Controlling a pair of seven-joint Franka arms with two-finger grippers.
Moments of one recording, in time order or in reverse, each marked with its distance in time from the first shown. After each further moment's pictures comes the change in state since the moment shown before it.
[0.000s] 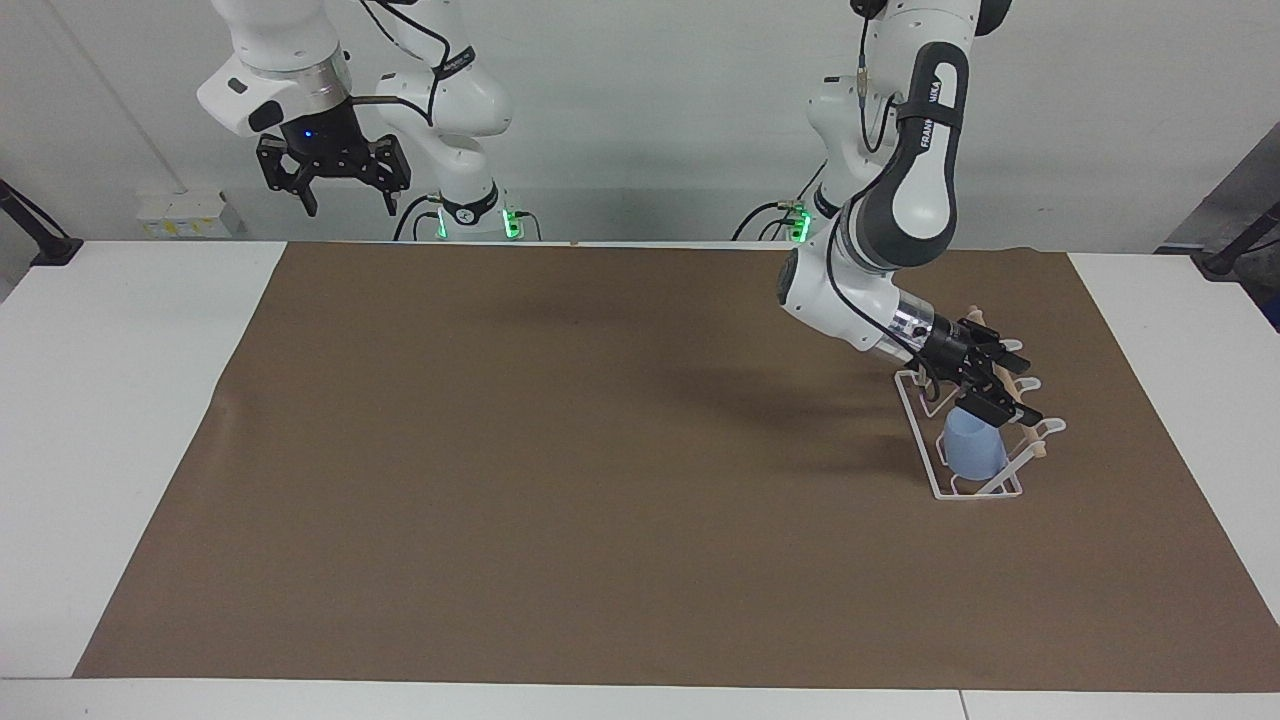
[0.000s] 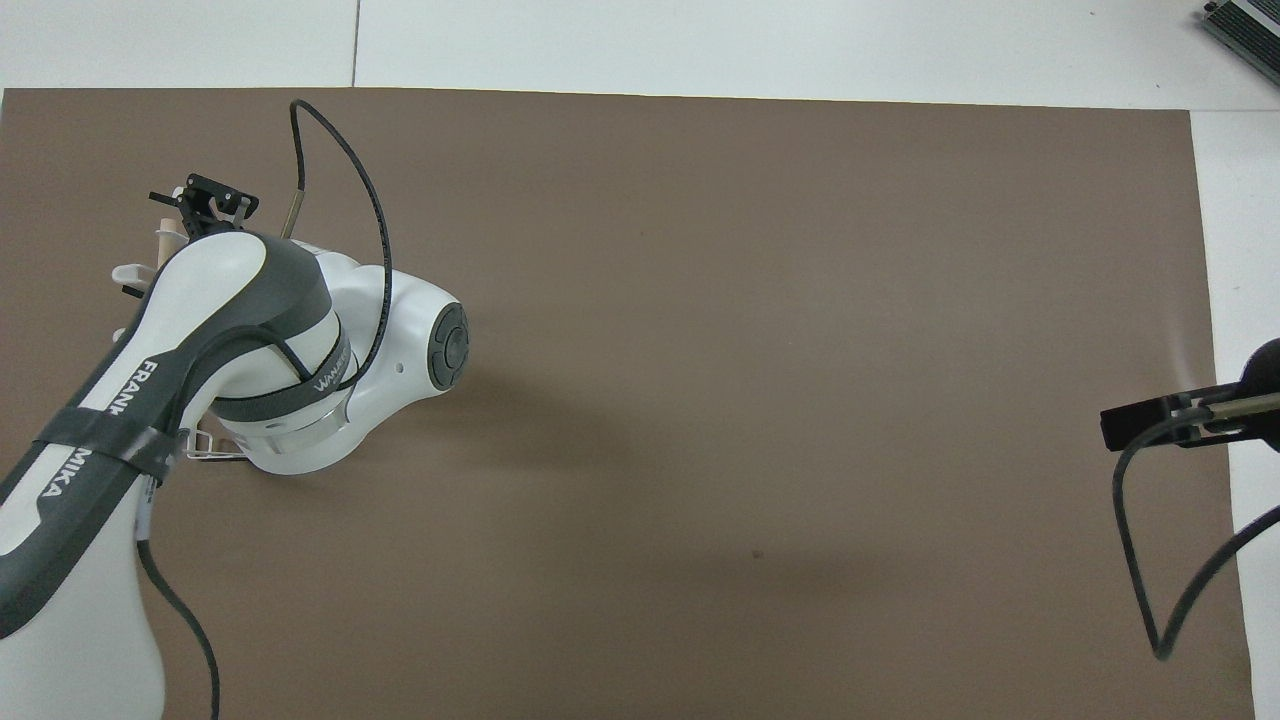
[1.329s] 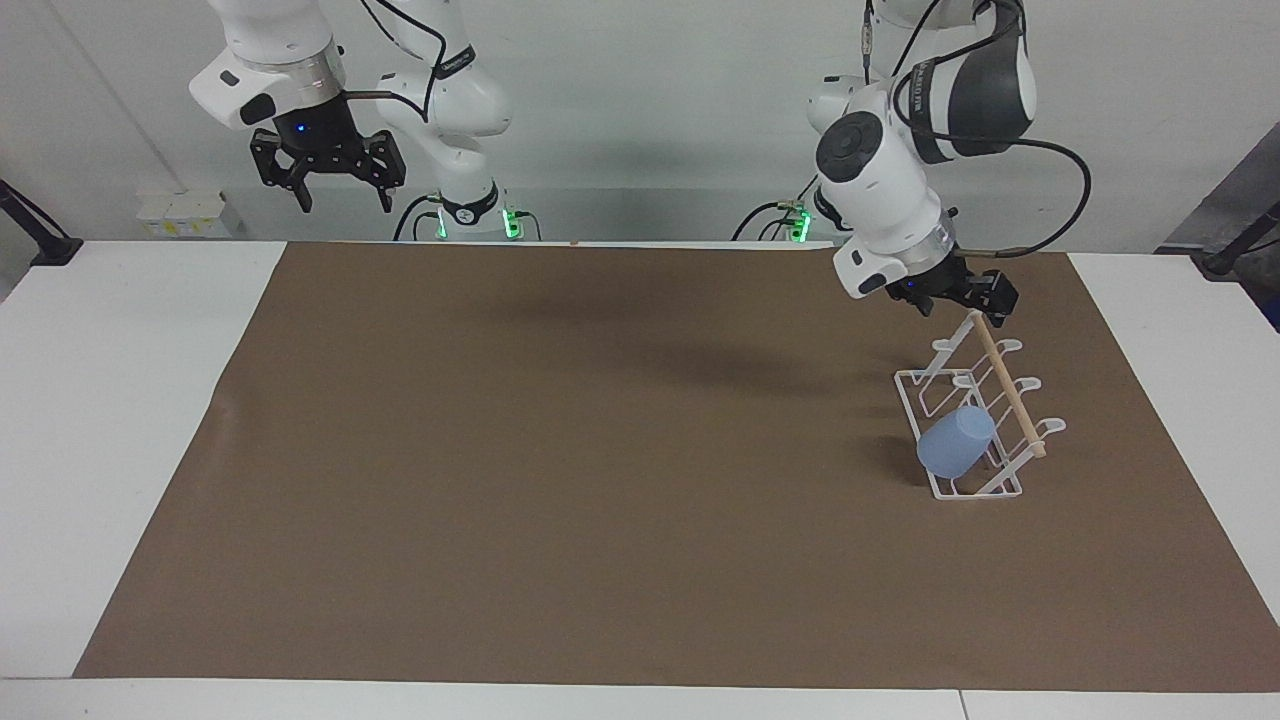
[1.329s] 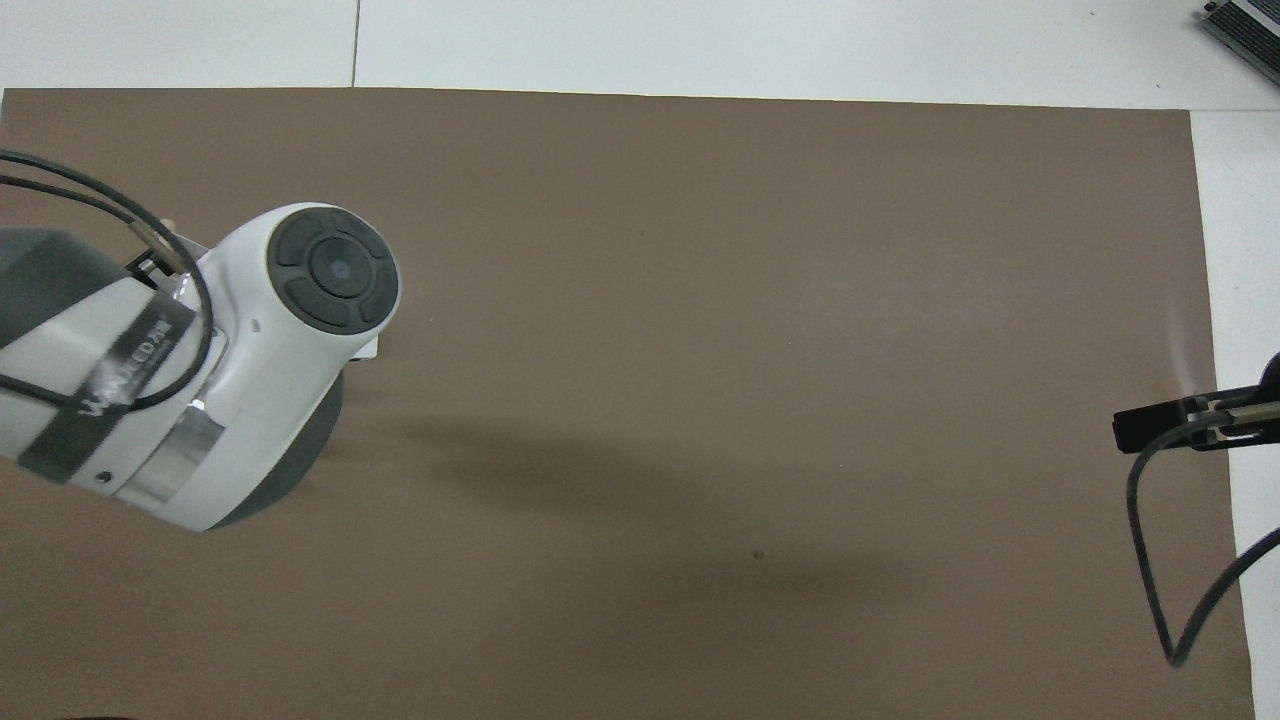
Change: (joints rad) left arm 0.023 -0.187 -0.004 0.138 -0.795 -0.170 -0.647; right arm 0.000 0.000 -0.008 0.000 0.000 0.000 0.000
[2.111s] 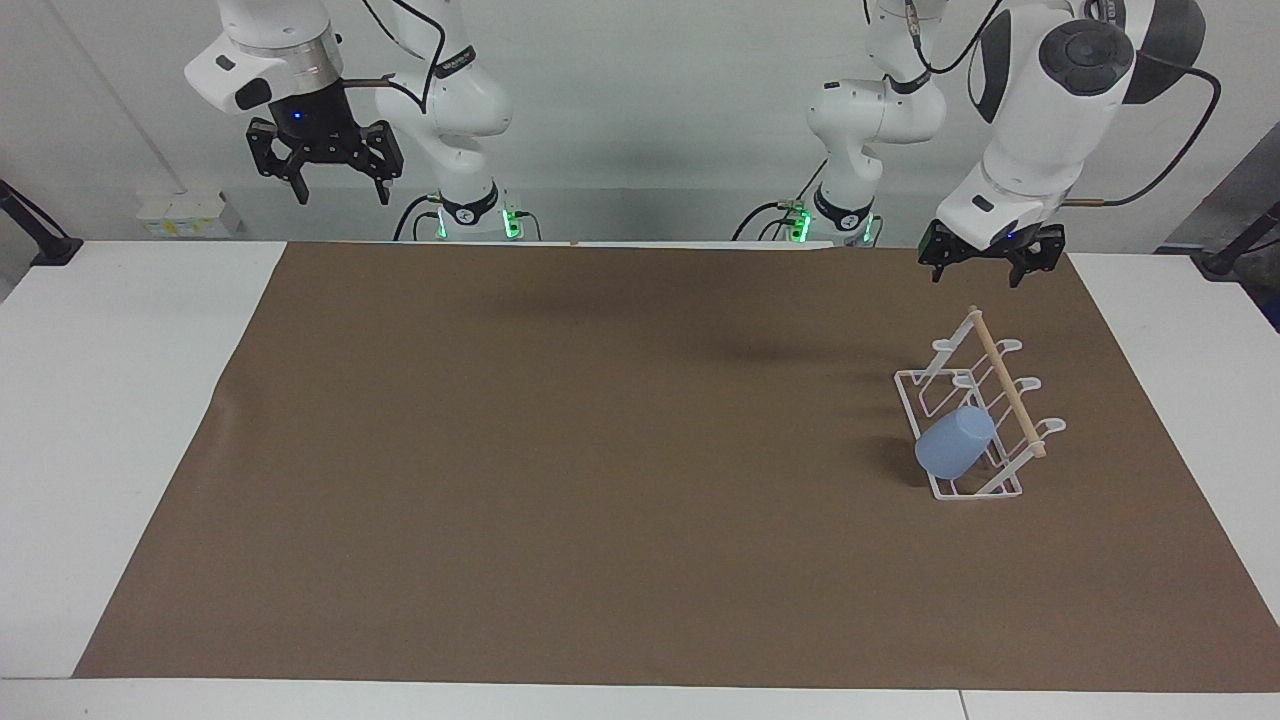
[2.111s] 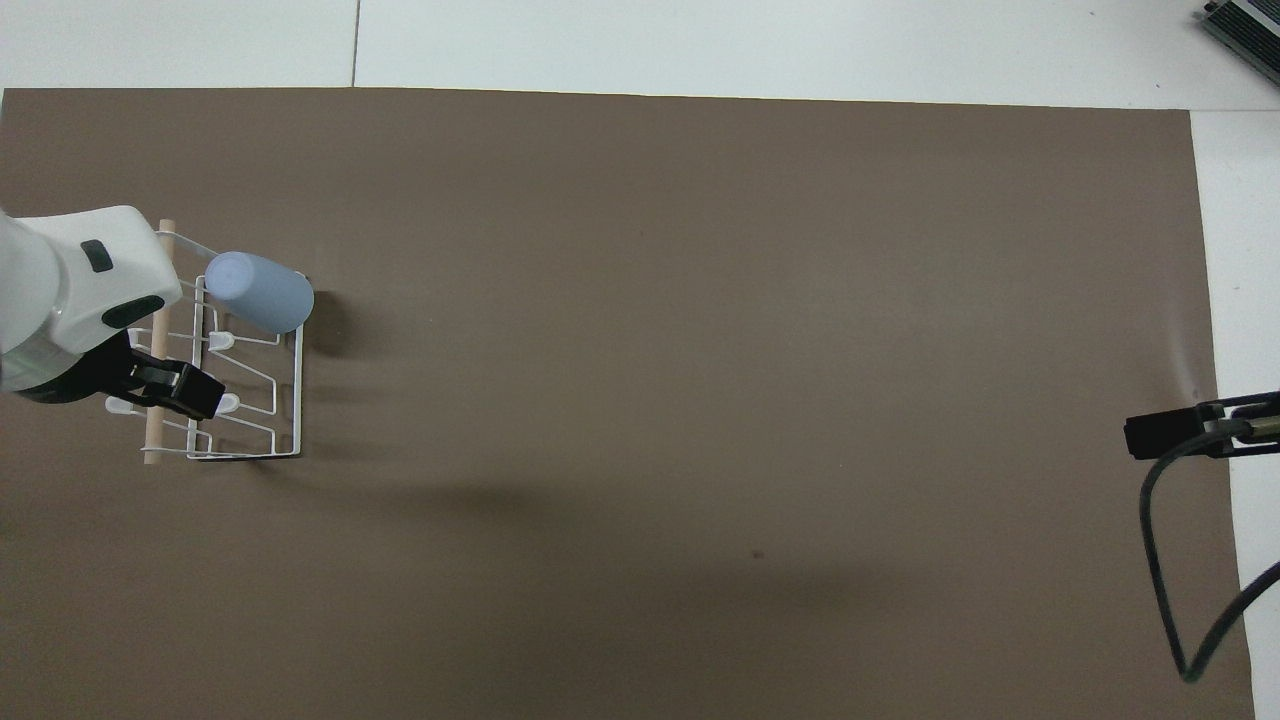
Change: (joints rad) left arm 0.209 -0.092 0.005 0.081 -0.459 -0.108 -0.136; right arm 0.000 -0.020 -0.003 0.000 0.000 0.000 0.000
